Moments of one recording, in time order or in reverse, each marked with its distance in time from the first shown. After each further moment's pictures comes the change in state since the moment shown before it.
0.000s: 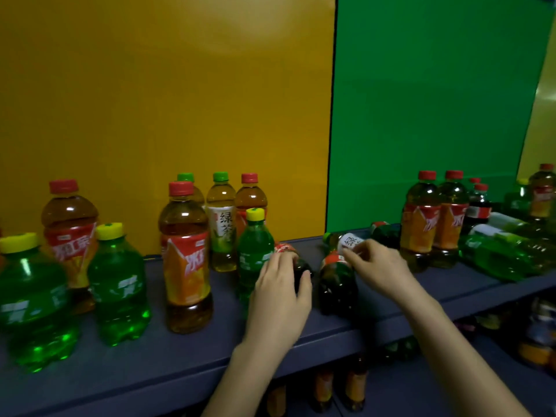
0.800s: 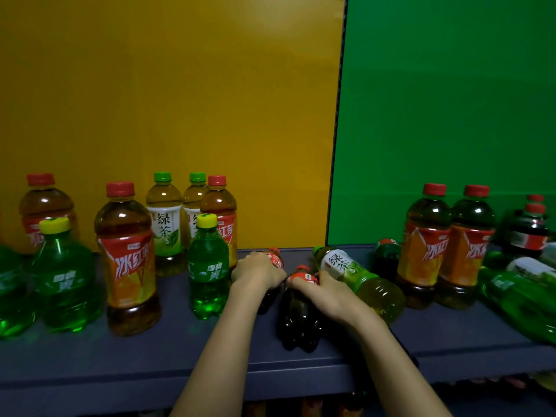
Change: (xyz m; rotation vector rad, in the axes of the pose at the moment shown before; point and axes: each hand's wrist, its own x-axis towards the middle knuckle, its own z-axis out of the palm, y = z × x) left_hand 0.111 -0.005 0.085 0.431 -0.378 -0.811; right_hand 0.061 0.036 0.030 0.224 -0.537 -0.043
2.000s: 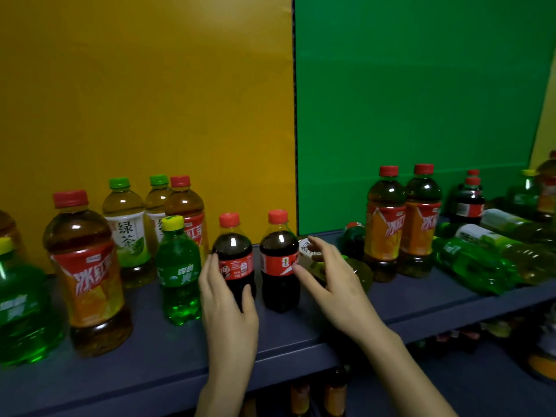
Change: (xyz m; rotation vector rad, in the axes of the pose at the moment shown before) left_hand -0.091 -0.036 0.039 -0.687 0.670 0.443; right_hand -0.045 0.031 -0.008 0.060 0.490 -0.494
